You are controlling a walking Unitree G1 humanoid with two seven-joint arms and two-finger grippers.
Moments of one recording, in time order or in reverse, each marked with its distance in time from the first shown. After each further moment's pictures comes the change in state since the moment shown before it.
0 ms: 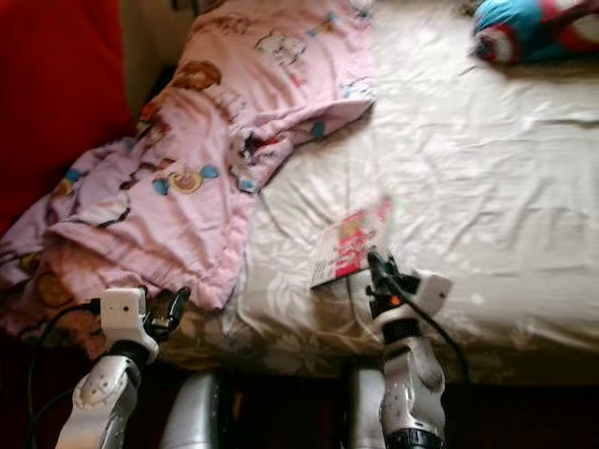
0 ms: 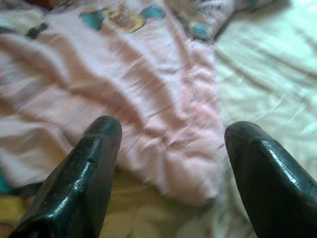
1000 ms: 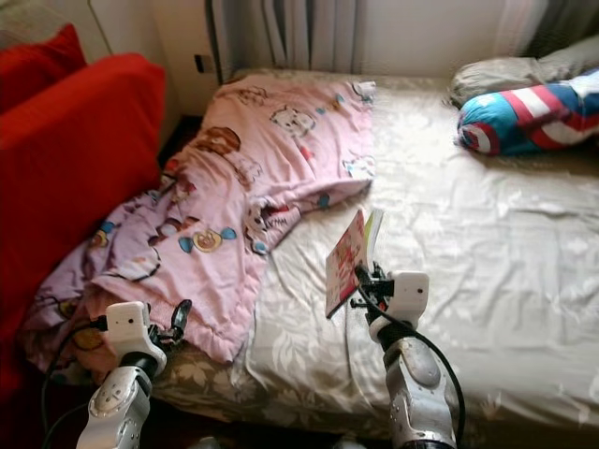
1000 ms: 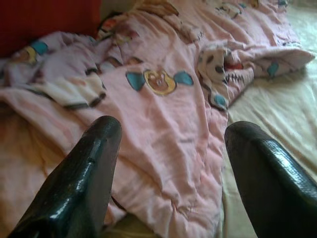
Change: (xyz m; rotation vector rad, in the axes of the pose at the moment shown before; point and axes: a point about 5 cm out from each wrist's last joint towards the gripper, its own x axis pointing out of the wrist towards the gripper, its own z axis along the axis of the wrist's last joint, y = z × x) left arm -0.003 0.008 -0.031 -0.072 0.075 0.073; right arm -0.015 -0.013 -0.021 -0.114 0.202 -0.078
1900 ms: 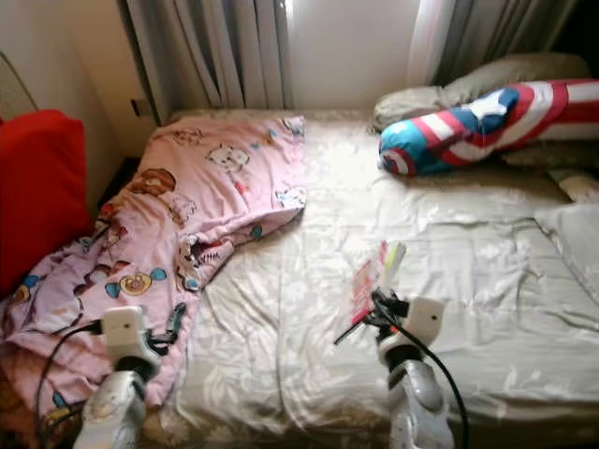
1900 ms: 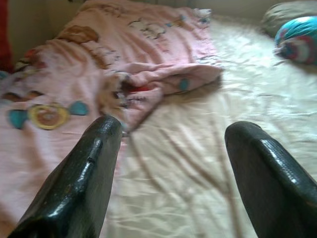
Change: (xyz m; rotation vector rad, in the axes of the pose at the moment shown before) left arm -0.002 0.001 -0.005 0.025 -0.011 -0.024; right arm -0.013 -0.015 -0.017 0.101 0.034 -0.164
